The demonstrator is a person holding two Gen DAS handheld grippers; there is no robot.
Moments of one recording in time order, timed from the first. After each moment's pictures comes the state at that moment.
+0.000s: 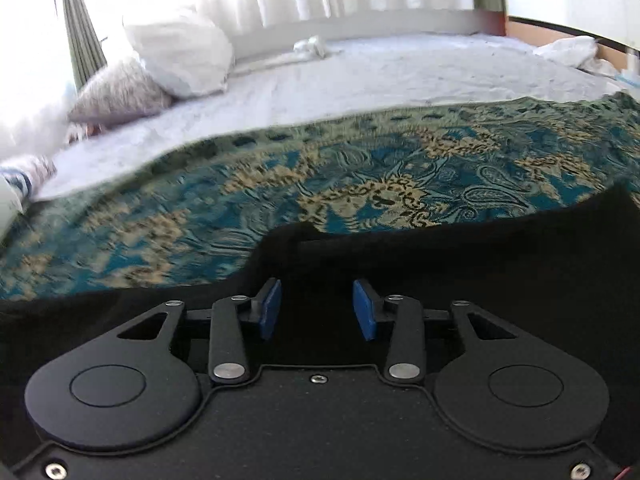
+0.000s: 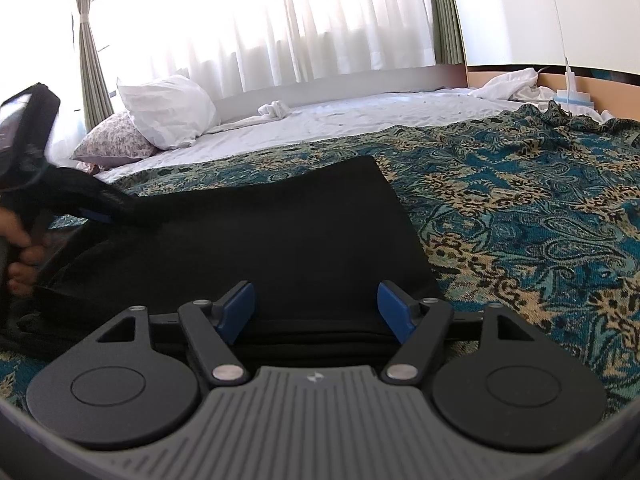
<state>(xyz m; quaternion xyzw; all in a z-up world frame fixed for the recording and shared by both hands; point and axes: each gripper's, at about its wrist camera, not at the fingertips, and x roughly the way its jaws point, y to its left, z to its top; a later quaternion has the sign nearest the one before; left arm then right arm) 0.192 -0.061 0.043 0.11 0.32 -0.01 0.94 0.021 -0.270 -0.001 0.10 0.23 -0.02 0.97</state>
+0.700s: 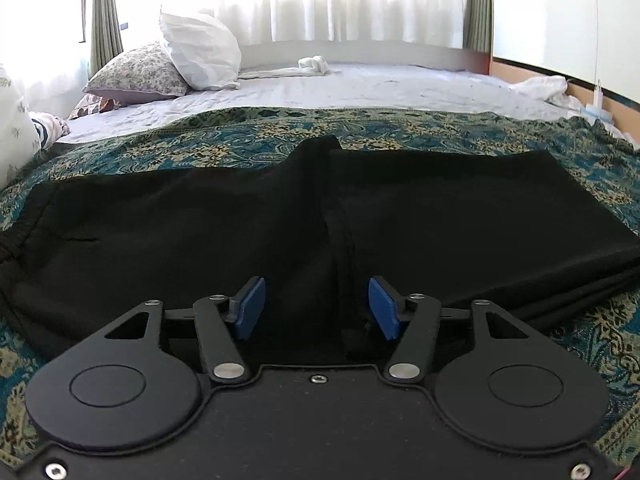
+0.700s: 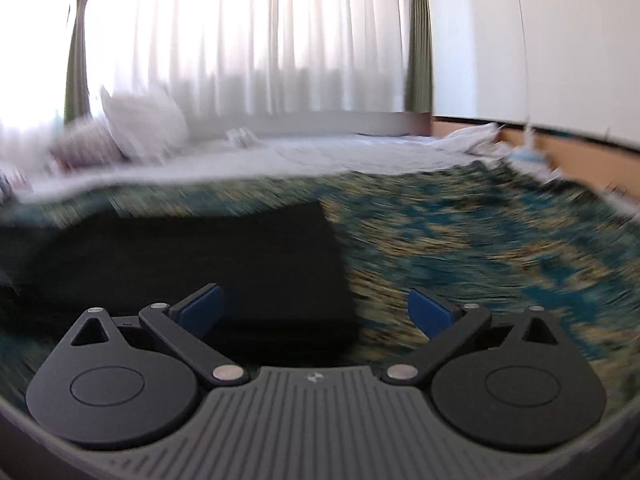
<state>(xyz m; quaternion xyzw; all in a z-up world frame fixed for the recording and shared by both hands) 0.040 -0.004 0.021 0.03 0.29 -0.04 0.95 -0.026 -0.277 0.020 0.00 0.20 -0.09 0.98</state>
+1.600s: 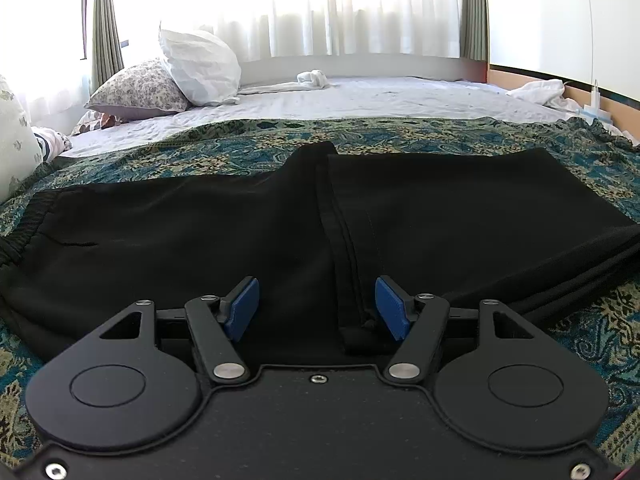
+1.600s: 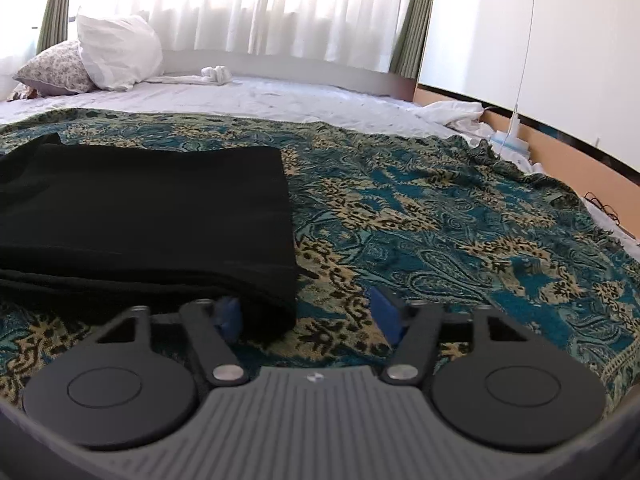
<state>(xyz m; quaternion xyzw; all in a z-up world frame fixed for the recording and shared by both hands) 0.037 -0.013 0.011 0.05 0.27 -0.04 0.96 0.008 -0.294 0.011 -0.05 0.27 -0.12 0.95</state>
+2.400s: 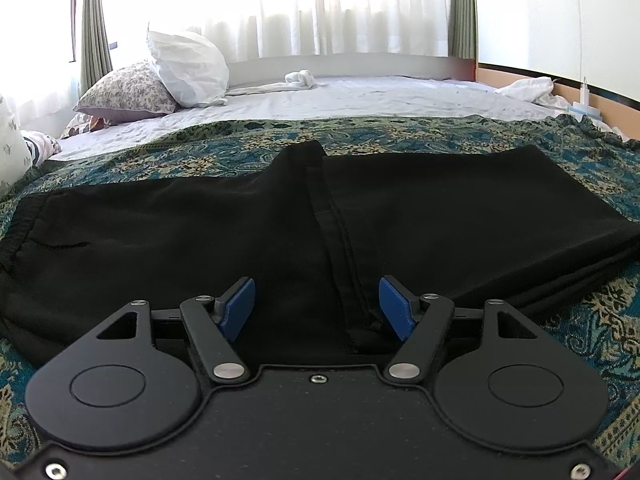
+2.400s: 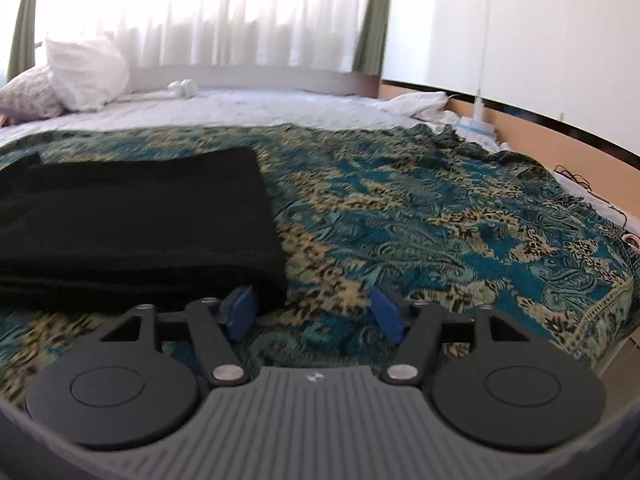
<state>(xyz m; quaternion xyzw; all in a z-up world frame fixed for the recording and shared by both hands) 0.037 -0.012 0.009 0.05 0.27 -0.06 0.96 -0.020 -0.290 0.011 -0.01 0.26 -0.17 0.95</state>
